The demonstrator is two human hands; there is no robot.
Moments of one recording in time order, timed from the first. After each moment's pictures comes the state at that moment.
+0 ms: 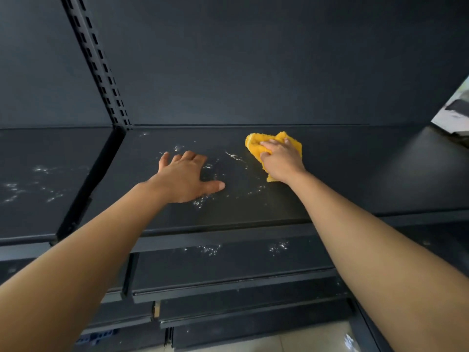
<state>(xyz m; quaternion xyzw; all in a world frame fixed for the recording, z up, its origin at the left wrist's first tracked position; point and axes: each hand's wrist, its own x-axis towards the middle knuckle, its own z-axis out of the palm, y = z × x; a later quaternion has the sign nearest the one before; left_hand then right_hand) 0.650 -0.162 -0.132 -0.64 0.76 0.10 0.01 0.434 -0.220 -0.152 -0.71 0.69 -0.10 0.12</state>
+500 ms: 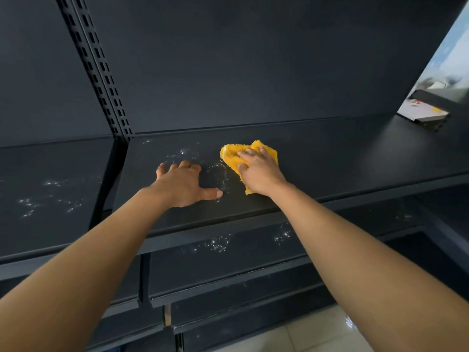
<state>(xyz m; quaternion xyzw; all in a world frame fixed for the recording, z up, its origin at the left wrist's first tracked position) 0.679 -0.149 -0.131 -0.62 0.77 0.11 0.07 0.496 -0.169 -0.155 -0.71 0.68 -0.10 0.13</state>
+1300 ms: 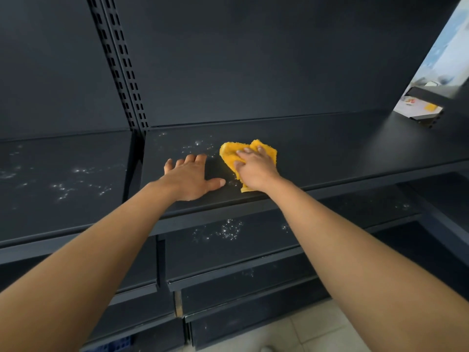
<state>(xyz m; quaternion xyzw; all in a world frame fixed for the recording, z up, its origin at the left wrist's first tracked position) 0.712 -0.124 -0.131 -0.61 0.78 0.12 0.01 0.547 -0.135 -0.149 -0.70 0.70 -0.09 0.14</state>
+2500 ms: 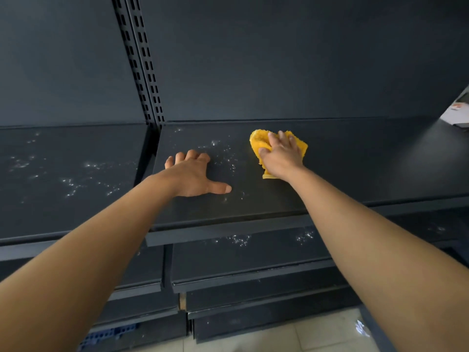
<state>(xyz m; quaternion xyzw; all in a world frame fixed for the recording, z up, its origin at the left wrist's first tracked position) 0.727 -0.153 -0.127 -0.64 0.75 0.17 0.04 0.523 -0.204 -0.154 -0.66 0.73 -0.09 0.12</state>
